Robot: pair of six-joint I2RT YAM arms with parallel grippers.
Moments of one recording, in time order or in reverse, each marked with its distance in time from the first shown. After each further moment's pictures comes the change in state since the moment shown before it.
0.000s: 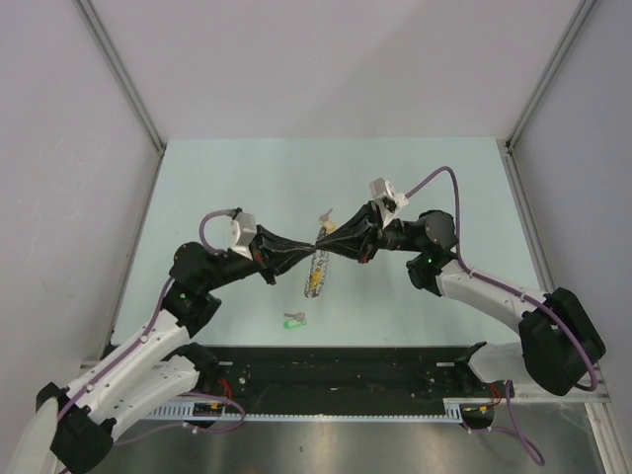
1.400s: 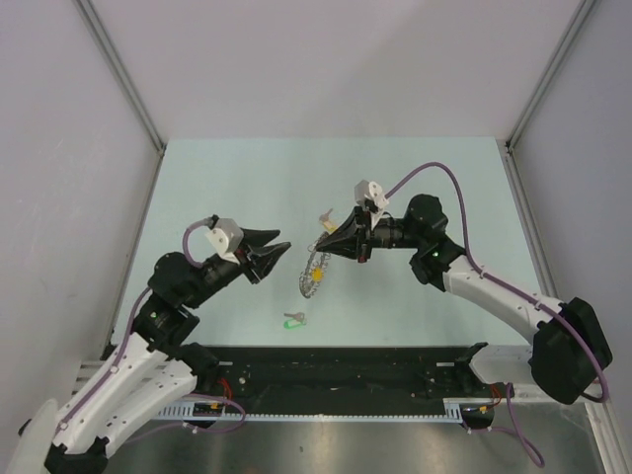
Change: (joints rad) left arm -0.033 -0.201 0.120 -0.482 -0.376 0.262; right arm 0.006 -0.045 0.114 -0.578 0.005 -0.359
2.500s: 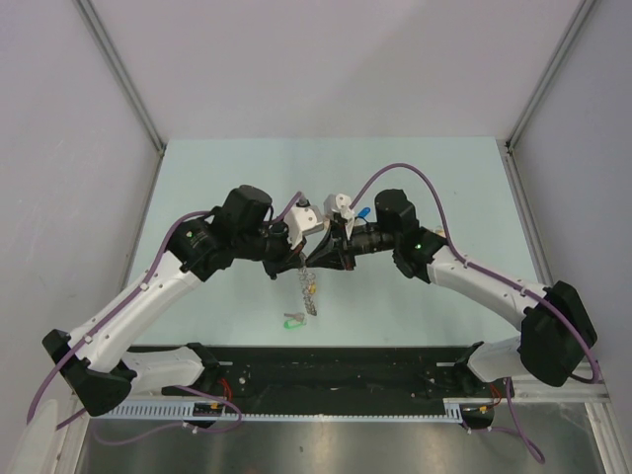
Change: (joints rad) left arm -0.107 0.583 0.599 -0.879 0.106 0.305; right arm 0.079 0.099 0.113 -0.309 -0.005 -0.229
